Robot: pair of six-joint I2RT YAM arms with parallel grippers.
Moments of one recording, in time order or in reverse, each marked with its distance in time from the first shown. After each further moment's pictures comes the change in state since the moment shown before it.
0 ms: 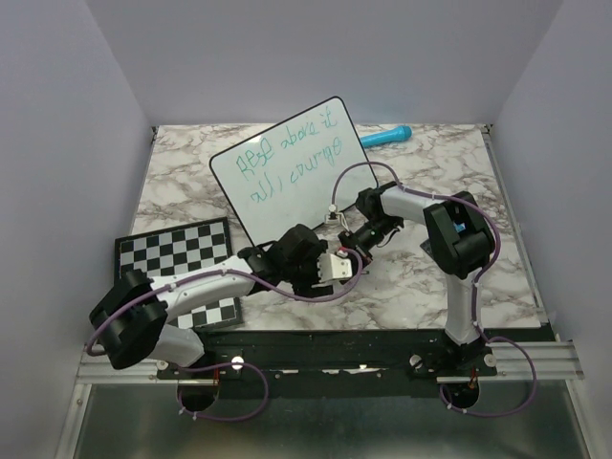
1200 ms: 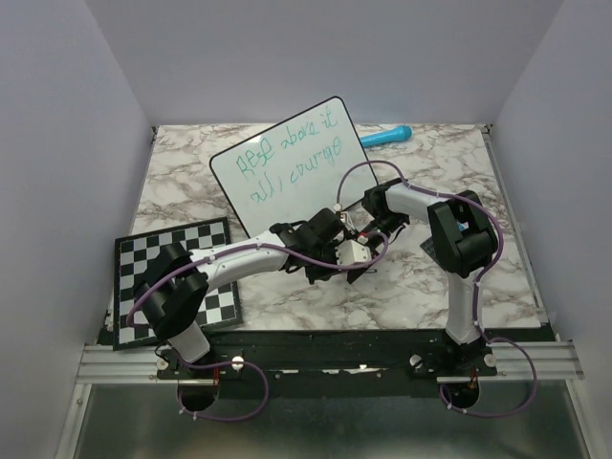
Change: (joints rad) left arm 0.002 0.293 0.321 -0.239 0.088 -0.093; right arm -0.027 0.000 0.016 -0.089 0.039 -0.016
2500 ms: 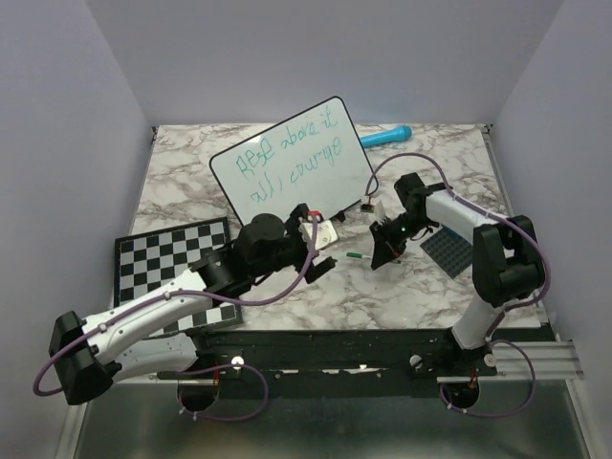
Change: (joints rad) left arm -0.039 -0.543 -0.228 0.385 -0.143 -0.157; right arm -0.153 -0.282 -0.204 0.303 0.268 0.180
